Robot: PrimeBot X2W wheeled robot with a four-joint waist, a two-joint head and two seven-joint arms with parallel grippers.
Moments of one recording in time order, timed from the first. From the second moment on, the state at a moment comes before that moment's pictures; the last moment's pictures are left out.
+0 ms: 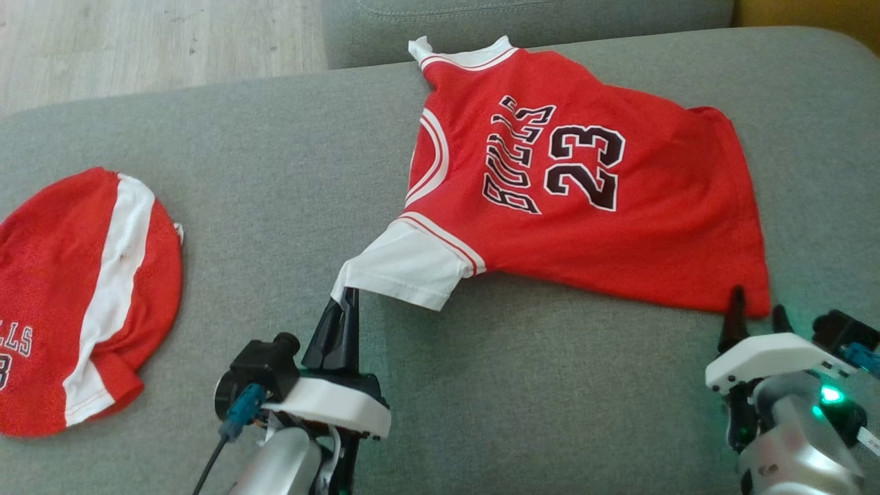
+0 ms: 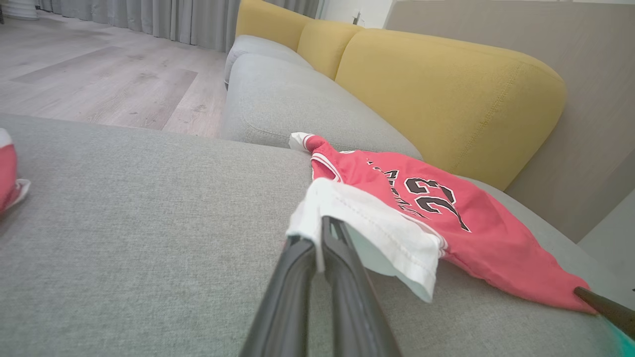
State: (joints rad) left arm -0.22 0.06 -0.47 0.38 -0.49 0.05 -0.25; right arm -0.45 -0.05 -0.37 1.06 0.17 0.12 -0.25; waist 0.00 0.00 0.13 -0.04
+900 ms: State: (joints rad) left arm -0.26 0.09 -0.33 0.30 -0.49 0.03 -0.25; right arm -0.48 -0.05 -0.06 0.63 0.19 0.12 -0.24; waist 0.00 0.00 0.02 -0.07
